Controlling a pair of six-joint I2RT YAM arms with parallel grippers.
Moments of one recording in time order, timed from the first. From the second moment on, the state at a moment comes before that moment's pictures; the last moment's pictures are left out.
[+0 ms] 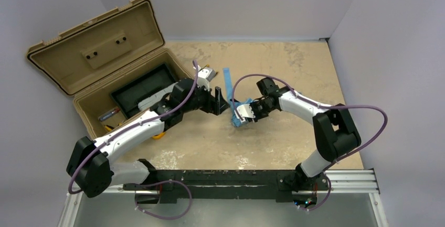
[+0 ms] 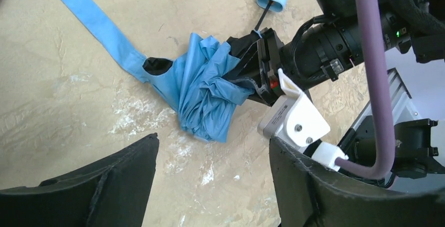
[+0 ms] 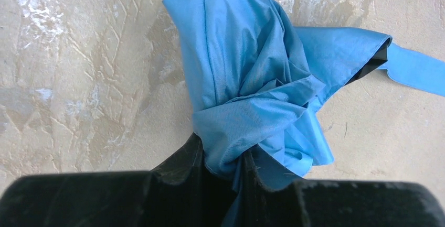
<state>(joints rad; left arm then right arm) -0.69 1.25 0.86 -0.04 0.20 -0.42 0.45 1.62 0.94 -0.59 -0.45 -1.48</state>
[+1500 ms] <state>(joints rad) -1.13 1.77 0.93 0.16 -0.27 0.54 0.41 2.11 1.45 -1.21 -0.77 -1.28</state>
